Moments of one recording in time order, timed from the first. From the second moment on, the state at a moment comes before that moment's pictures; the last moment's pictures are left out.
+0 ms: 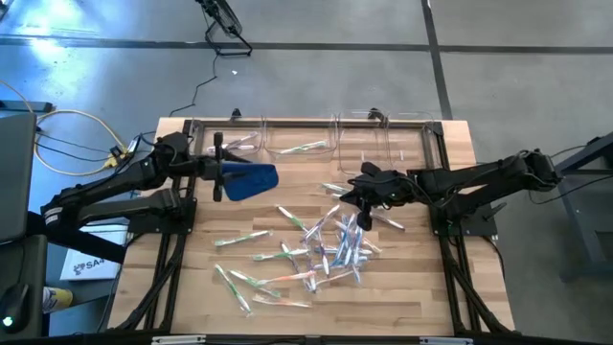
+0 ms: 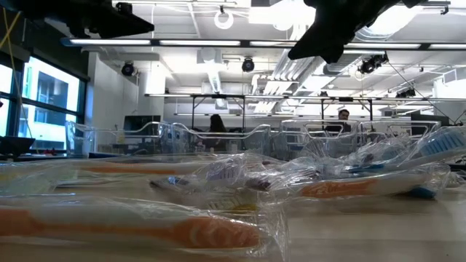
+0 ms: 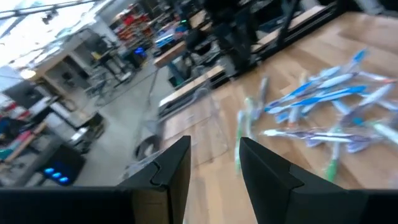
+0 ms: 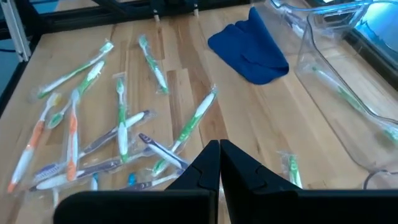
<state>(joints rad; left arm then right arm) 0.44 0.56 0.56 -0.13 0.36 0.66 0.08 1.20 0.81 -0.16 0.16 0.21</state>
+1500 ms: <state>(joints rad) 0.44 0.56 0.56 -0.34 0.40 0.61 0.08 1.20 0.81 -0.14 0.23 0.29</state>
